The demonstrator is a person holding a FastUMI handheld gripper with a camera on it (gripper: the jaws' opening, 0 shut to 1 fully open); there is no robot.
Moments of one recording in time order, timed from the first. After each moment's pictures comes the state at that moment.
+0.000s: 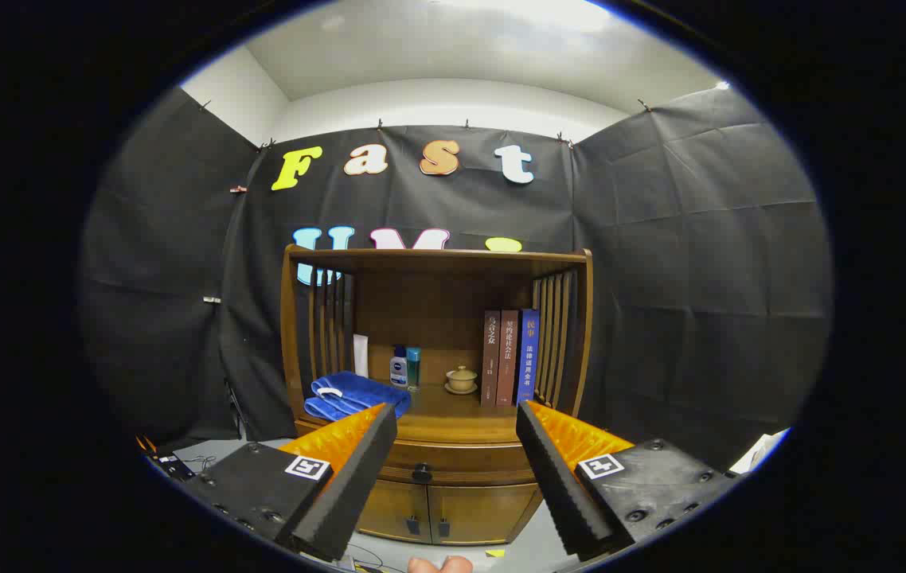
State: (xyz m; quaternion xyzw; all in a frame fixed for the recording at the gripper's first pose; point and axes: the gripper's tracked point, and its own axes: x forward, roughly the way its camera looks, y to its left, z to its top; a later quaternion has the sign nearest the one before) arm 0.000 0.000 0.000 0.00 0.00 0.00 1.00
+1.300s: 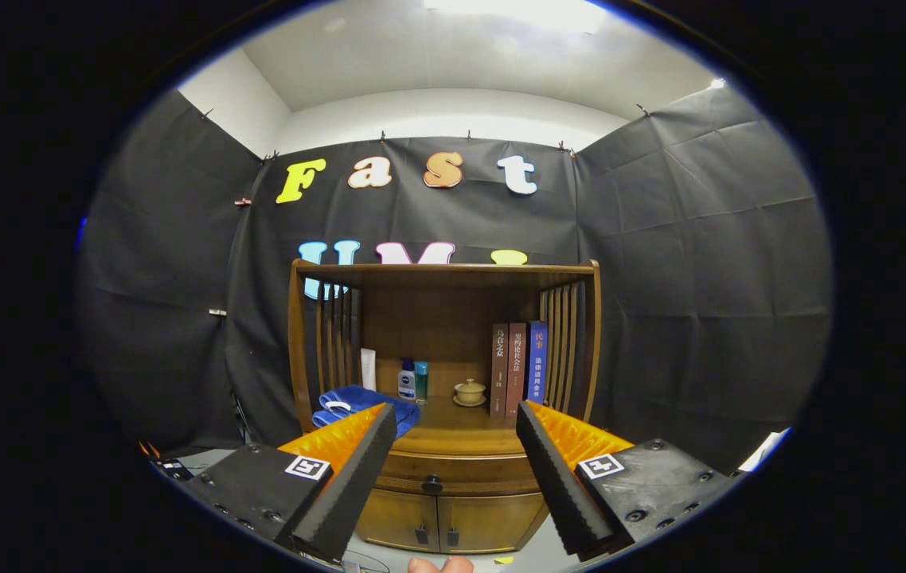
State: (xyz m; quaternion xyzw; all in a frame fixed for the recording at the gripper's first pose) arm 0.007 0.012 0.009 0.01 -0.03 0.01 1.00
